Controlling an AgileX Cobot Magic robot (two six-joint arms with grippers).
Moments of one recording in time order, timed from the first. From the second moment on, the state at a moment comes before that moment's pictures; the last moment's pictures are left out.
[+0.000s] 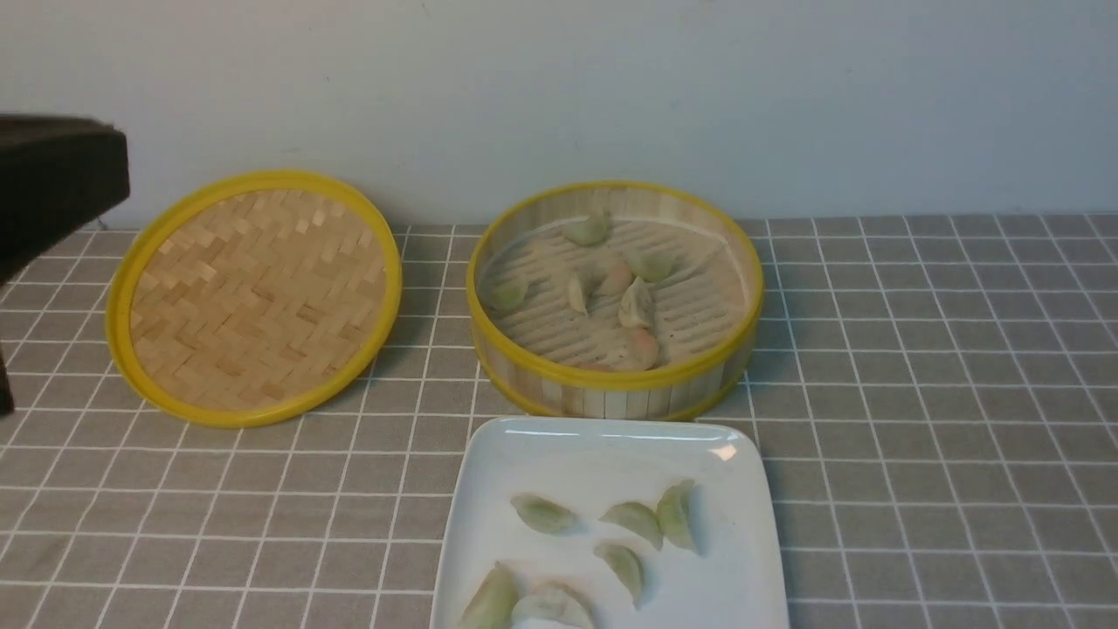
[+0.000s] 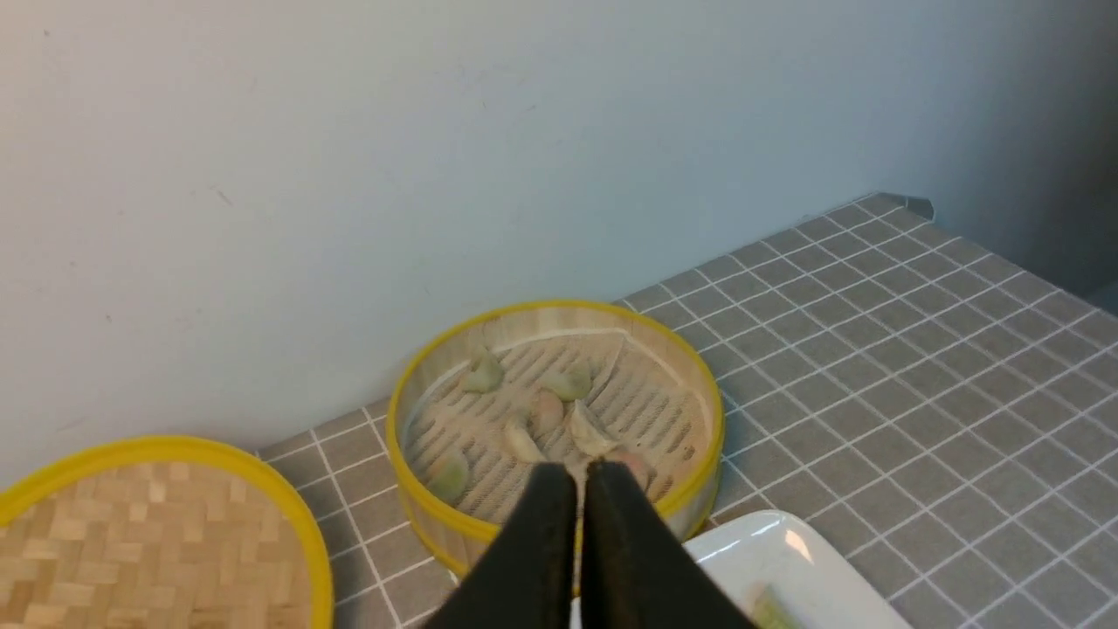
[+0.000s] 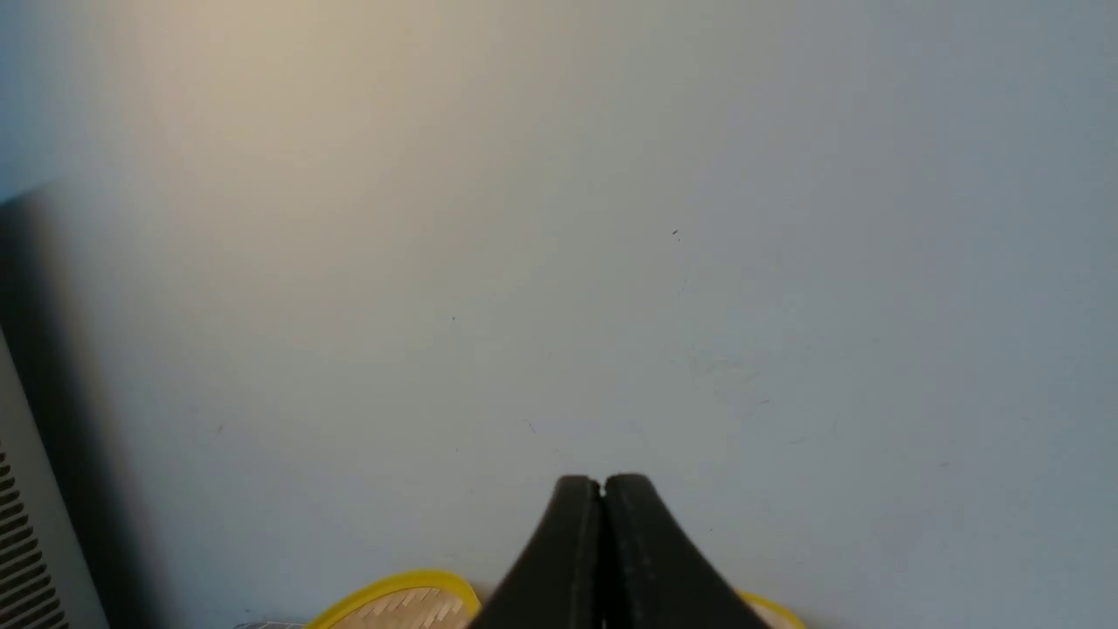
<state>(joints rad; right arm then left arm) 0.49 -0.02 -0.56 -0.24 0.52 0.51 -0.68 0.67 -1.01 0.21 0.69 -0.20</state>
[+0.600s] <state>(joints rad) 0.49 -0.02 -0.56 -0.24 0.52 0.51 -0.08 -0.01 0.01 0.00 0.39 -0.06</state>
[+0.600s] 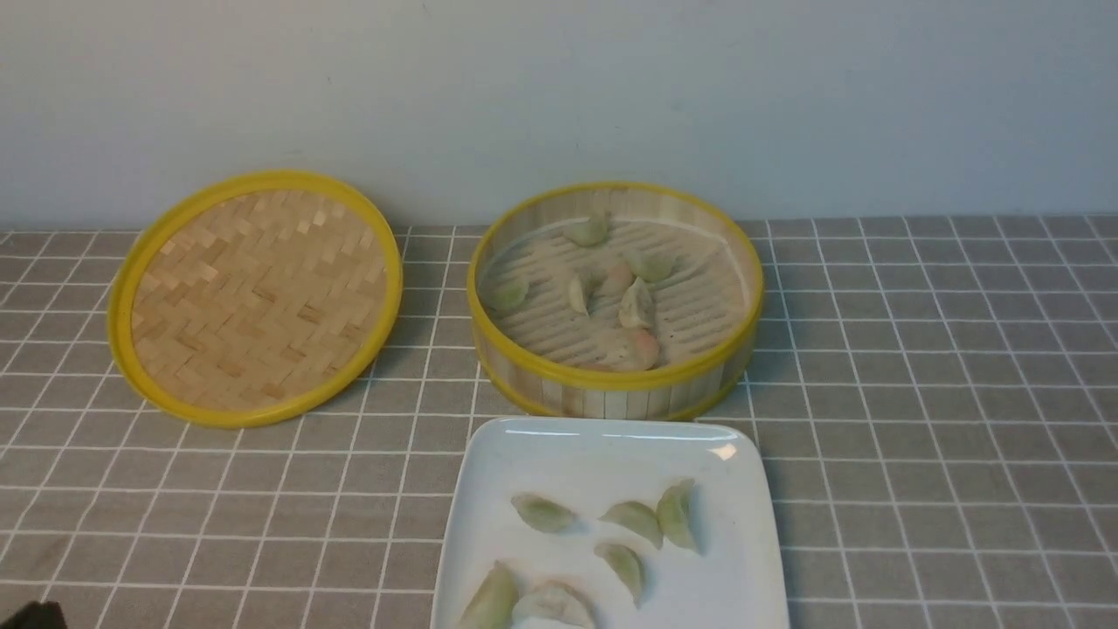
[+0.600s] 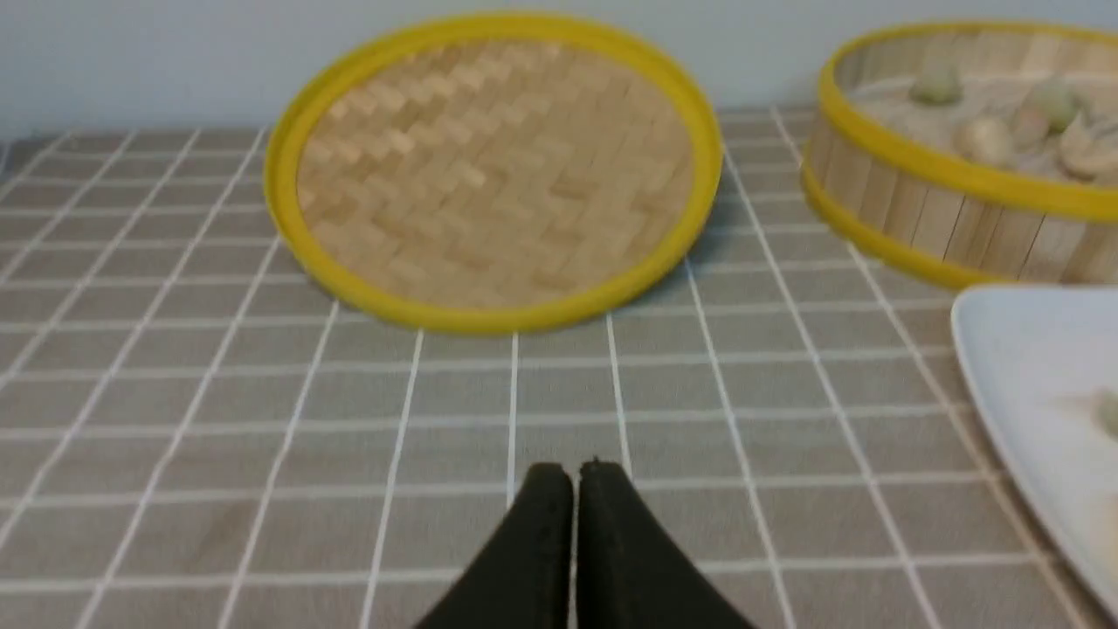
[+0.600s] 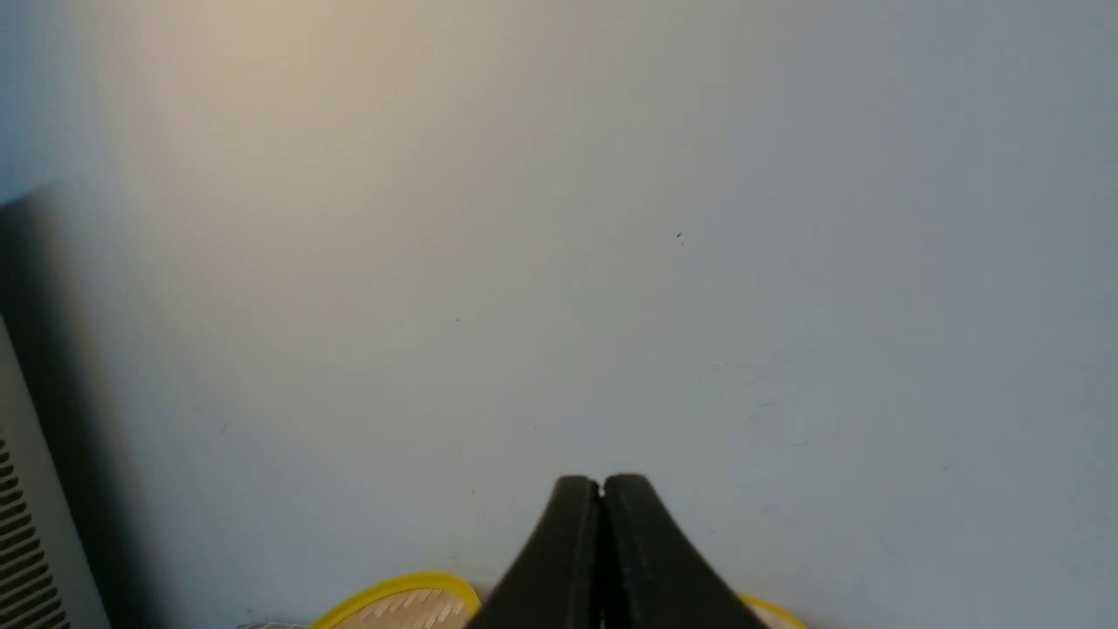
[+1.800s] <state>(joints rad) 0.49 -0.02 -0.56 -0.28 0.52 0.51 -0.08 -0.01 0.02 -0.02 0.38 -0.05</state>
